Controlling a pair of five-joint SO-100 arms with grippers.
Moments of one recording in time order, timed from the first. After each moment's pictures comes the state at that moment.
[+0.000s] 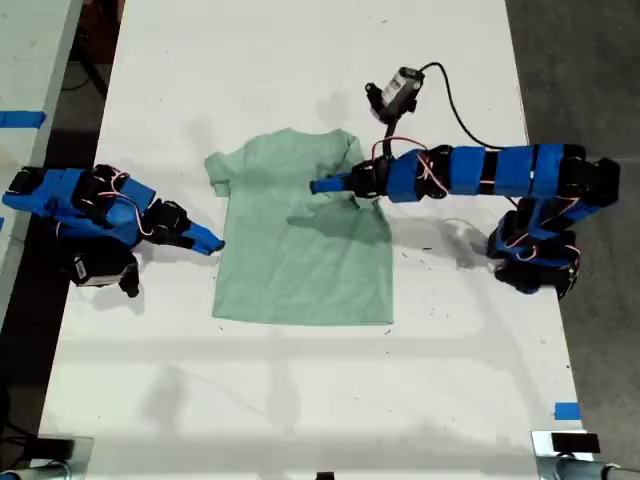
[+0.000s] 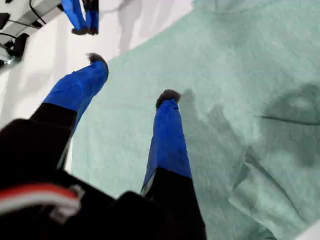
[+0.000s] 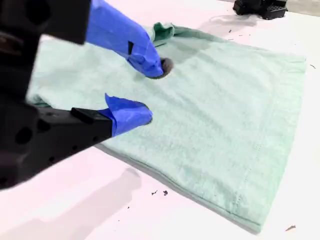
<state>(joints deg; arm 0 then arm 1) 4.6 204.8 186.2 58.1 -8.1 19.3 111.8 112.1 27.0 -41.4</state>
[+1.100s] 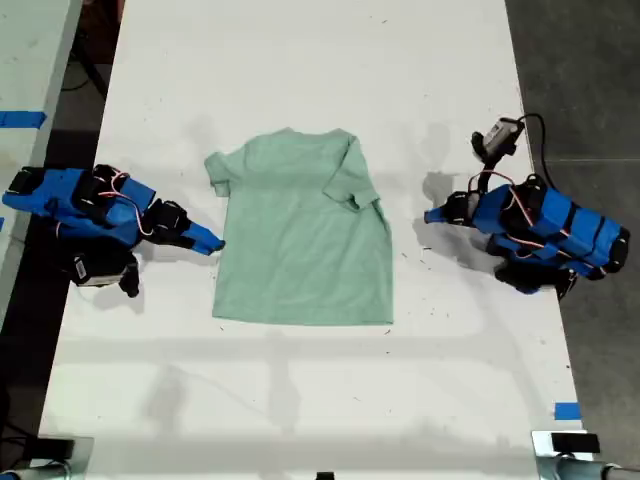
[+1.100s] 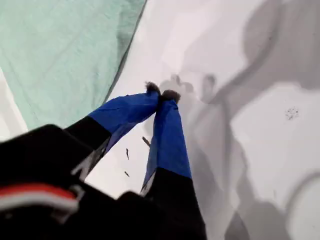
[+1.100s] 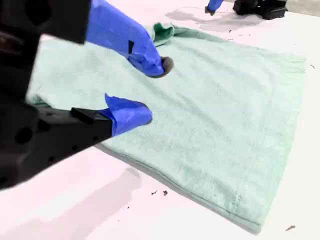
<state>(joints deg) 4.6 204.8 186.2 58.1 -8.1 28.2 199.9 174.6 75.5 -26.4</state>
